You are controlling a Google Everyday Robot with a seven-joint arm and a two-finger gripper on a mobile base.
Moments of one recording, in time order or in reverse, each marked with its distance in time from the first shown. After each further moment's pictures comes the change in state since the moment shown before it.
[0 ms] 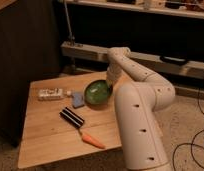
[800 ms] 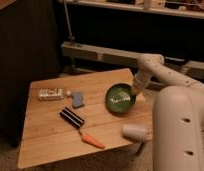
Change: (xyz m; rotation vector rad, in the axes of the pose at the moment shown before) arm 0.165 -0.075 -0.037 -0.041 0.008 0.065
